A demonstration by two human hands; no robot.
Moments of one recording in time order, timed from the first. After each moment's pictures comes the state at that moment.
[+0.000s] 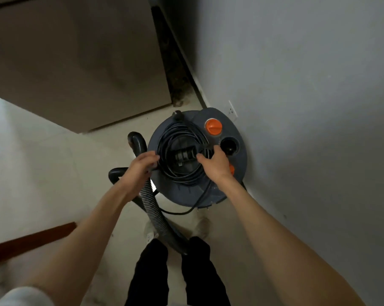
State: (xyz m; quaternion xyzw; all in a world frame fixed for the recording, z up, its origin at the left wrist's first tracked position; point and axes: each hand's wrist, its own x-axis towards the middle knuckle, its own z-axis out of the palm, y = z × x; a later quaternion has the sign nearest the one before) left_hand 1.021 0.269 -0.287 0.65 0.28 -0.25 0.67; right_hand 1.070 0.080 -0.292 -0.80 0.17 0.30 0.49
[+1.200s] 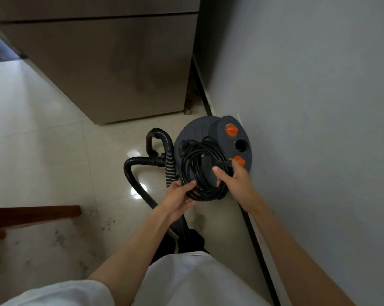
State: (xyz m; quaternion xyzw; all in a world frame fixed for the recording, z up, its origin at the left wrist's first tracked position) left_hand 0.892 0.253 -0.210 0.37 0.37 -0.23 0.82; right_hand 0.953 0.111 -0.145 -0.79 0.04 0.27 0.55
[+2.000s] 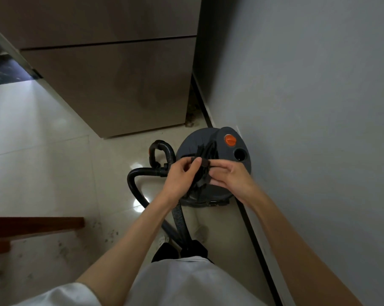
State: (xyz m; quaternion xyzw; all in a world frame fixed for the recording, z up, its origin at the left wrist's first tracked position) left_hand 0.924 0.263 -0.137 0.68 0.23 -0.10 0.69; right_hand 0.965 0.121 -0.110 -0.69 0.06 0.36 0.63
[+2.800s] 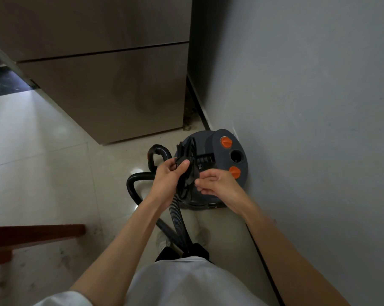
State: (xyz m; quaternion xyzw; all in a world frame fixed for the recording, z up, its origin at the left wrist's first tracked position) left_hand 0.923 0.273 -0.132 0.55 0.27 -0.09 0.78; right_hand 0.953 0.128 -0.115 -0.71 0.08 0.38 0.58
